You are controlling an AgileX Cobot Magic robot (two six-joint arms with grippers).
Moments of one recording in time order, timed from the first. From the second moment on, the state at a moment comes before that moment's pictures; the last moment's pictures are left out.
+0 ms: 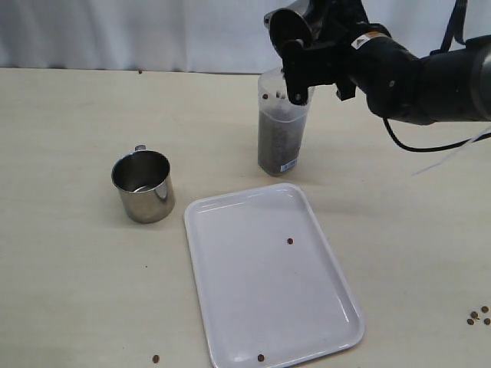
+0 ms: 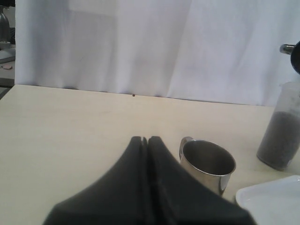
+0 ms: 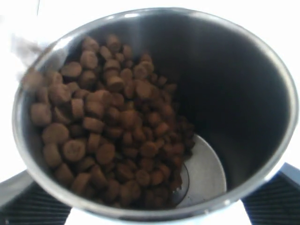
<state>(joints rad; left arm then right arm) -0.04 0.00 0.00 0.15 0.20 -0.28 0.39 1.85 -1.10 0.41 -0.52 -2.12</state>
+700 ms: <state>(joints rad) -0.04 0.00 0.00 0.15 0.20 -0.28 0.39 1.85 -1.08 0.33 -0.58 -2.12</state>
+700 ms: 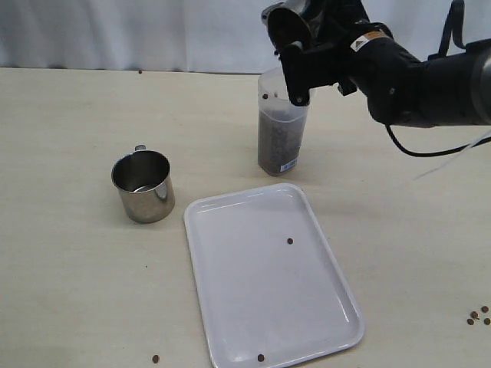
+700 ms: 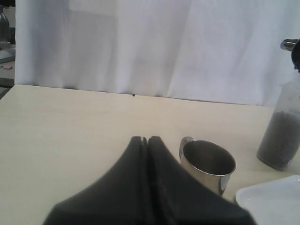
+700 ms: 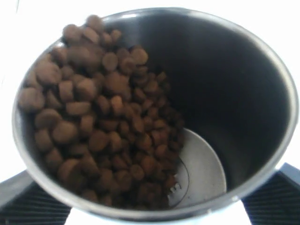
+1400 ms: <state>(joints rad) -0.04 0.00 0.00 0.15 0.20 -0.28 0.40 1.85 -1.06 0.33 -0.59 -2.12</state>
